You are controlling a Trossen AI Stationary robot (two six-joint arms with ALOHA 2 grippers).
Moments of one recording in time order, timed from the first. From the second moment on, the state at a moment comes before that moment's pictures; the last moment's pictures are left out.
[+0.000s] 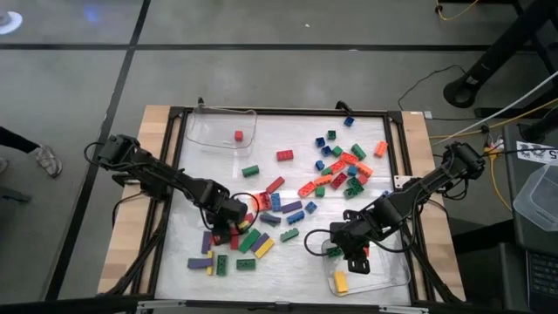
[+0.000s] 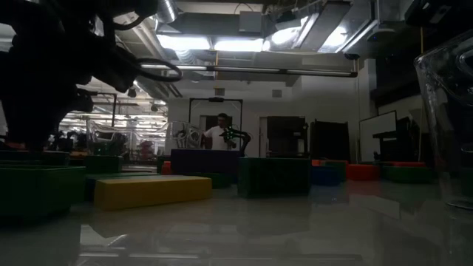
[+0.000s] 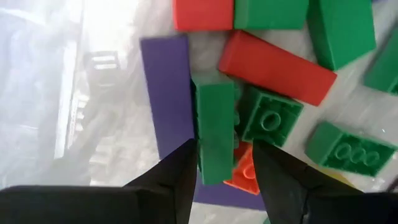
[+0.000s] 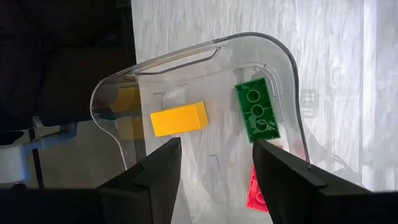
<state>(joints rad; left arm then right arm) -0.33 1.56 0.93 -0.82 0.18 -0.71 0.58 1.52 1.28 -0.92 -0.19 0.70</state>
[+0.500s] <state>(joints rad) -0.33 1.56 0.87 -0.70 0.13 -0.71 0.58 1.52 1.28 -0.92 -0.19 0.70</state>
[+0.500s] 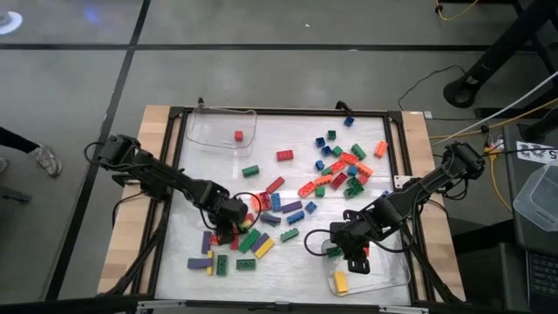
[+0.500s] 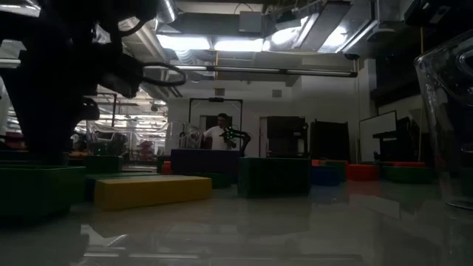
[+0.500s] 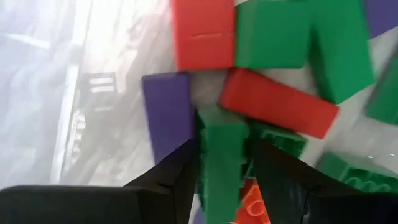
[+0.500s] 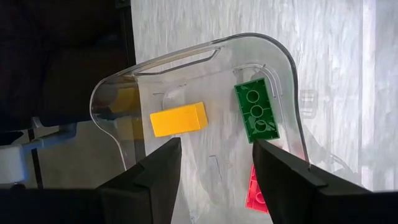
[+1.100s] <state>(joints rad) -0.33 1.56 0.84 -0.63 0.09 -0.71 0.58 1.52 1.28 -0.91 -0.01 0.61</state>
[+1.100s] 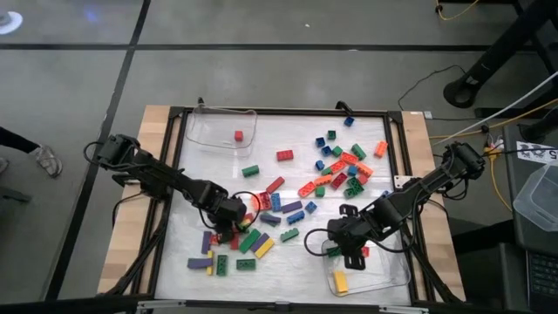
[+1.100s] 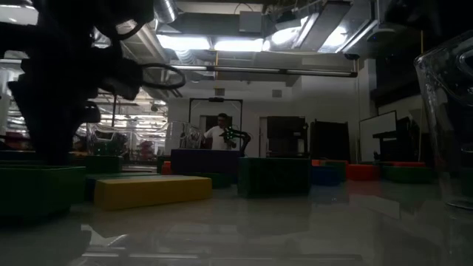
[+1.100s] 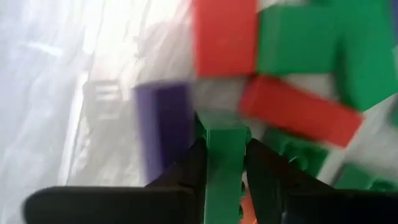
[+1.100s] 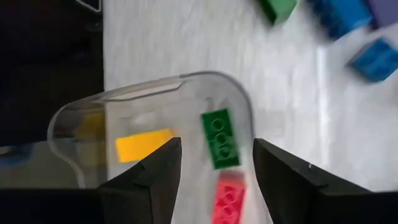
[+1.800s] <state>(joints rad) -0.20 1.56 1.01 -0.11 0.08 -0.37 0.58 1.52 1.28 -0.68 0.45 0.39</state>
